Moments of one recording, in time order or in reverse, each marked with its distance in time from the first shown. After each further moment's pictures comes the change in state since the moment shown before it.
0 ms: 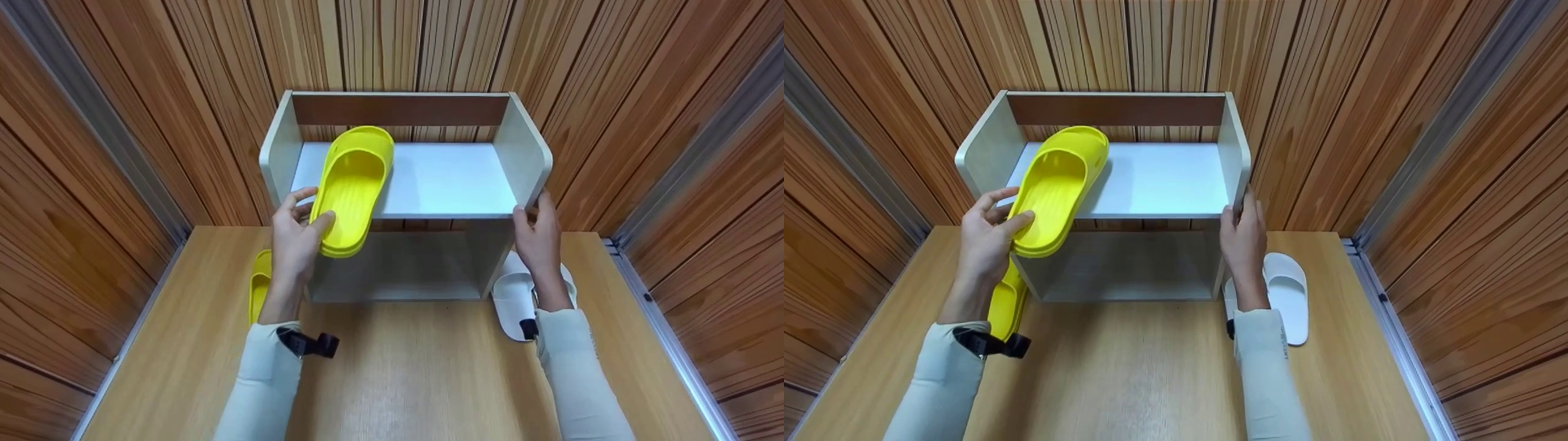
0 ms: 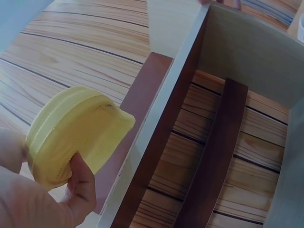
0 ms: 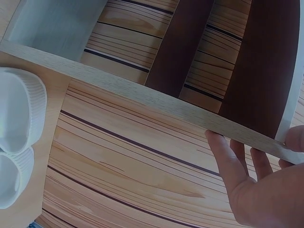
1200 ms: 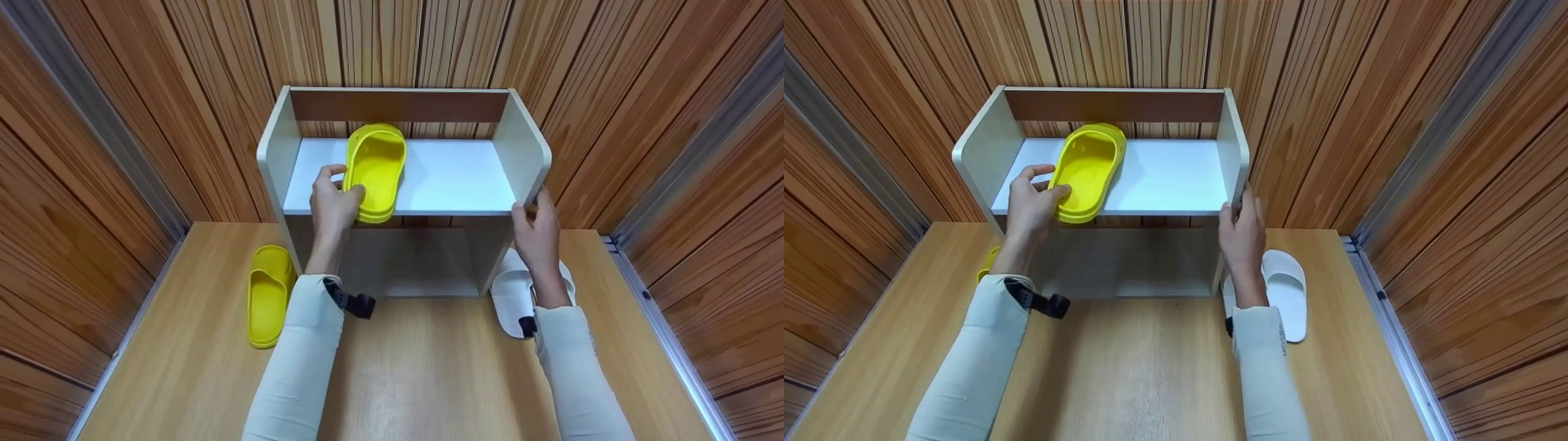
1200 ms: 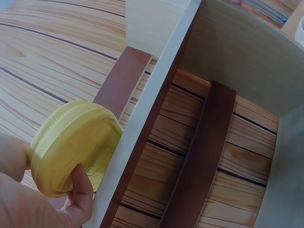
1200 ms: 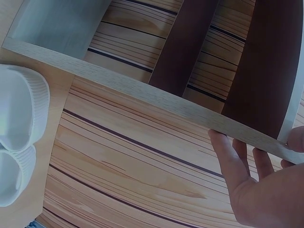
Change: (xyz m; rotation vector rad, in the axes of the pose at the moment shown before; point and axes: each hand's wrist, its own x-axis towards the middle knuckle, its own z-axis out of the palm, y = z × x) left_hand 0.037 0.005 0.059 0.185 0.042 -0.102; right_hand 0.000 0.001 0.001 0.027 -0.001 0.001
